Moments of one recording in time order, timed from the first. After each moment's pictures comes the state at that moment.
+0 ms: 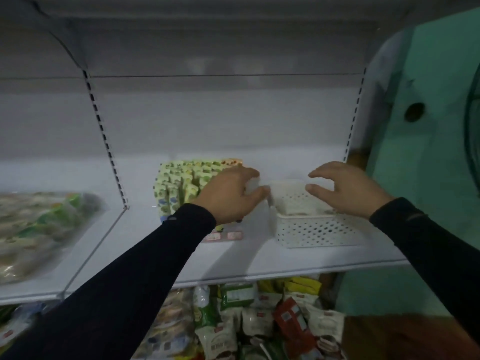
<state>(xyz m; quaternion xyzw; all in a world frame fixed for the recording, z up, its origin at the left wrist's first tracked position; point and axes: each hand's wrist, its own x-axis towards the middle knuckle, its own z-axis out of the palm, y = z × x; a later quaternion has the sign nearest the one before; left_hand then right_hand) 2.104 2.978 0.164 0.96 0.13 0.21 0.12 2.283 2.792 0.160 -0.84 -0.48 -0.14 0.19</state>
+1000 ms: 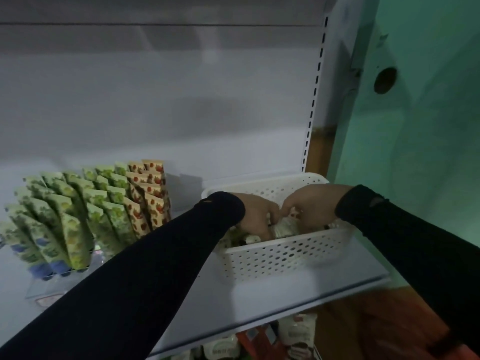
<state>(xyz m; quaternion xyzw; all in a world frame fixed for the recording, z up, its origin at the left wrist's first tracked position) 2.324 2.952 0.114 0.97 0.03 -0.21 0.10 2.397 2.813 0.128 -0.88 -0.44 0.14 -0.08</state>
